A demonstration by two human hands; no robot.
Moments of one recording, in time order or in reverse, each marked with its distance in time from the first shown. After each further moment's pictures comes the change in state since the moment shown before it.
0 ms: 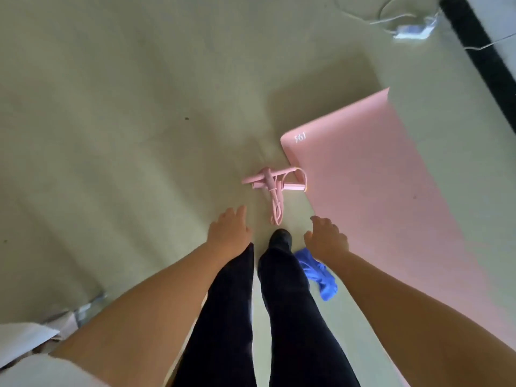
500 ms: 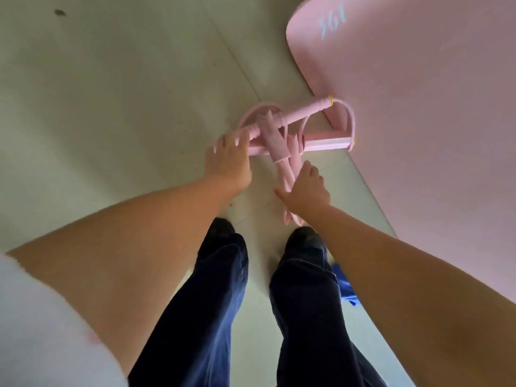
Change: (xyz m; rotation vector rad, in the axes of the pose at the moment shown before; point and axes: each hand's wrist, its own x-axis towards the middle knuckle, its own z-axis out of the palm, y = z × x) left_hand 0.439 -0.056 0.210 0.199 0.040 0.108; right_hand 0.413 -0.024 0.235 0.245 -0.061 0.111
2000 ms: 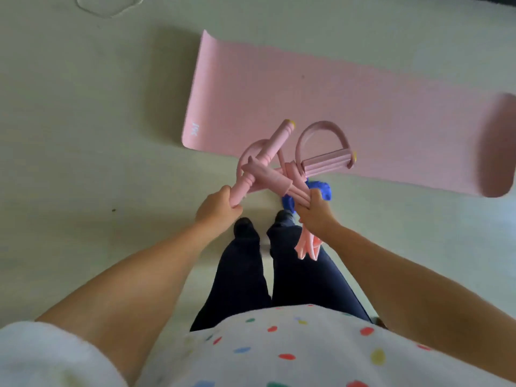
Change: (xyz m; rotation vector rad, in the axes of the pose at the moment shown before) left_hand -0.452 0.134 -0.305 0.084 -0.179 0.459; right_hand -0.563 0.068 -0.130 1.136 0.394 0.338
